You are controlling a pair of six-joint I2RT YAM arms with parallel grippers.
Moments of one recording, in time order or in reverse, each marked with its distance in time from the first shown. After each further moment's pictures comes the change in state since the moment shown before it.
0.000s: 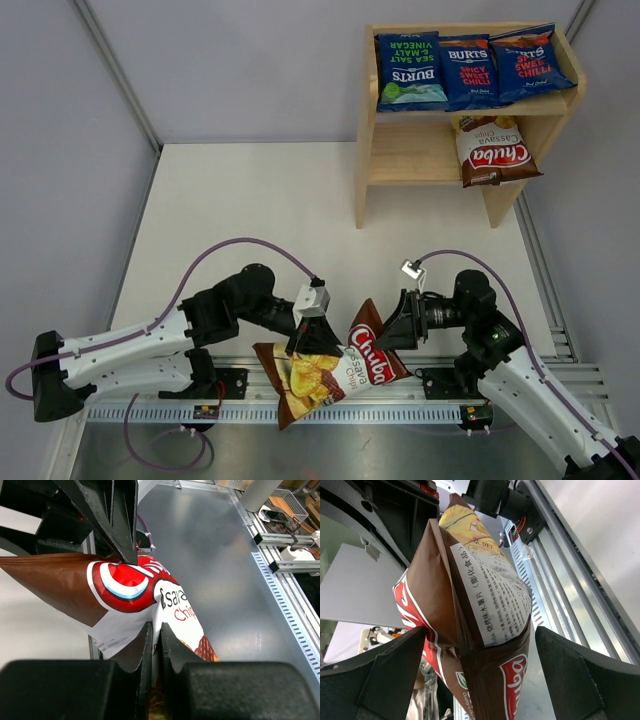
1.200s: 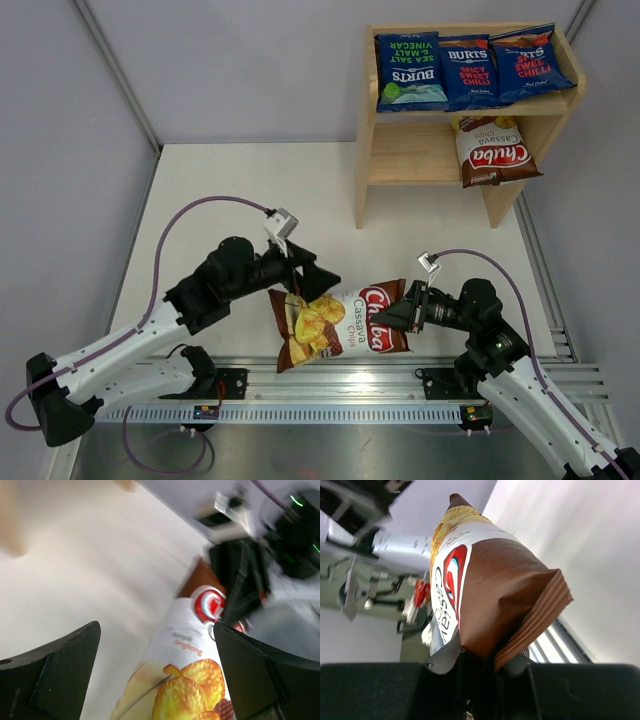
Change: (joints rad) left arm 0.248 0.005 0.016 0.072 -0.410 -0.270; right arm 0.003 -0.108 -0.074 0.077 0.263 0.072
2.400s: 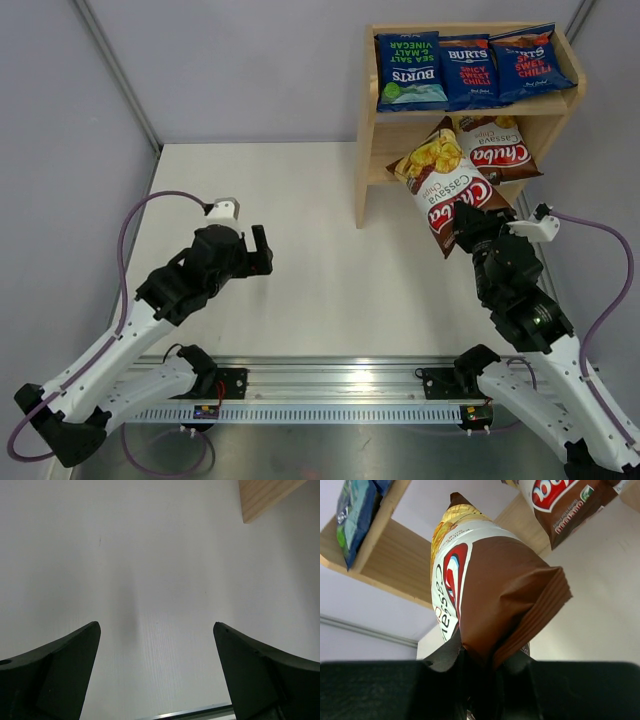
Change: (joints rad) left arm 0.210 -0.052 0.211 -0.728 -0.688 -0.142; right arm 0.002 0.245 0.608 -0.313 1.433 -0.050
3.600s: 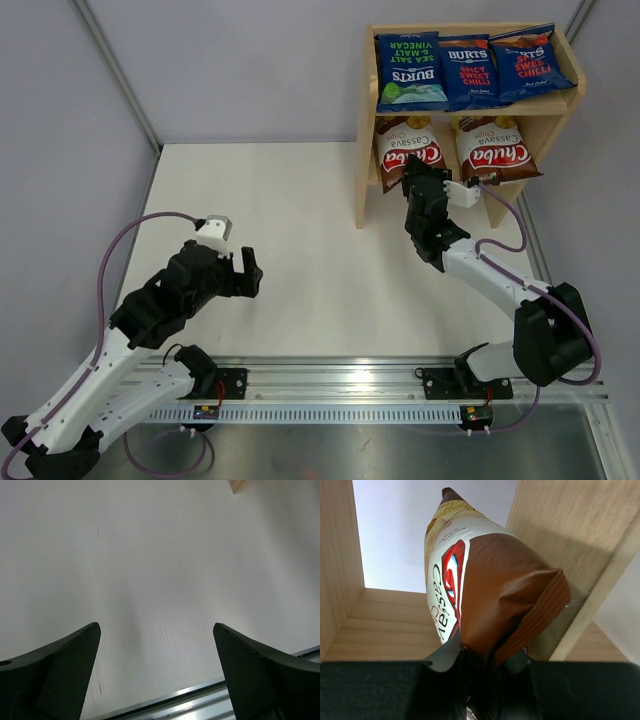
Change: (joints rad) left arm 0.000 -0.190 -0.055 -0.106 0.098 0.144; right arm -0.057 0.769 0.020 0.740 0.114 0.488
